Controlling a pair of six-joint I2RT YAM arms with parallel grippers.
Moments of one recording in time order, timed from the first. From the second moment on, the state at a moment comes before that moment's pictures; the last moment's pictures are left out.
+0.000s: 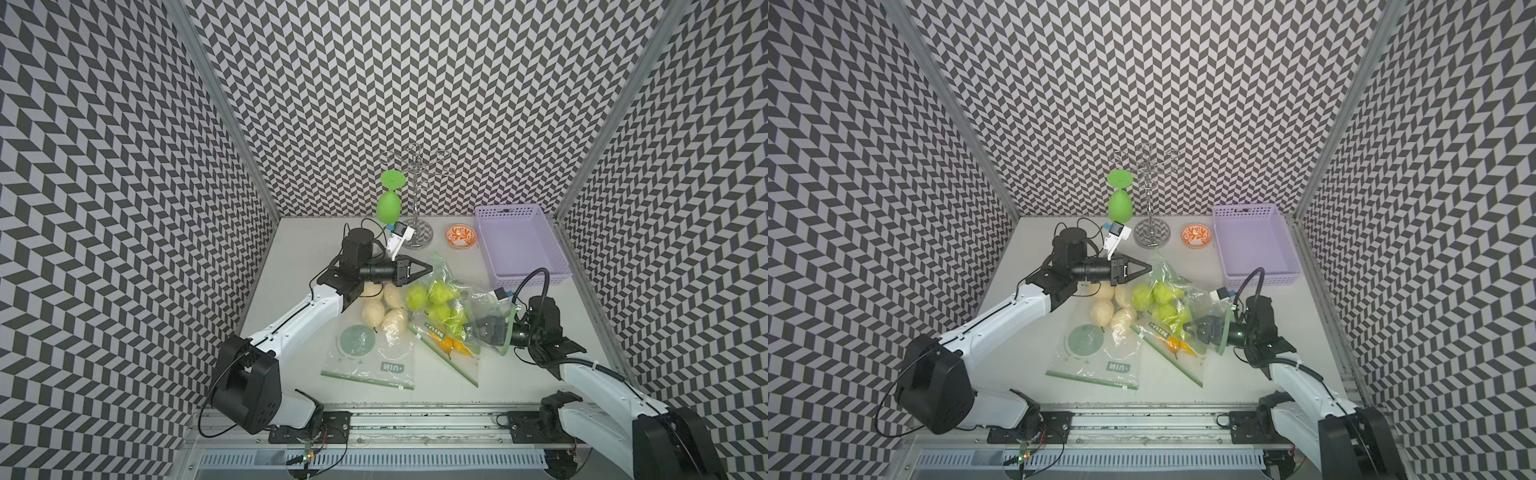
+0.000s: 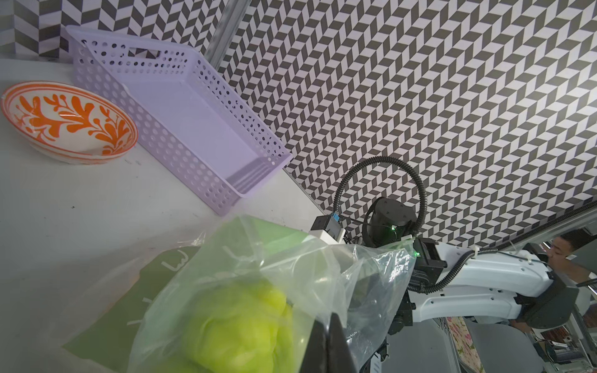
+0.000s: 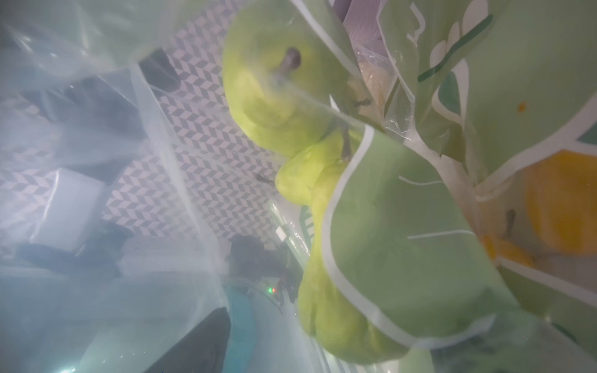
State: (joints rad) left arm -0.49 1.41 1.04 0.08 0.92 -0.52; right arm 0.22 1.02 0.30 0.16 -1.02 0.67
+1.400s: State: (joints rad) left arm -0.20 1.20 0.76 0.17 0.98 -0.59; right arm 0.23 0.98 0.43 -0.09 -0.81 0.69
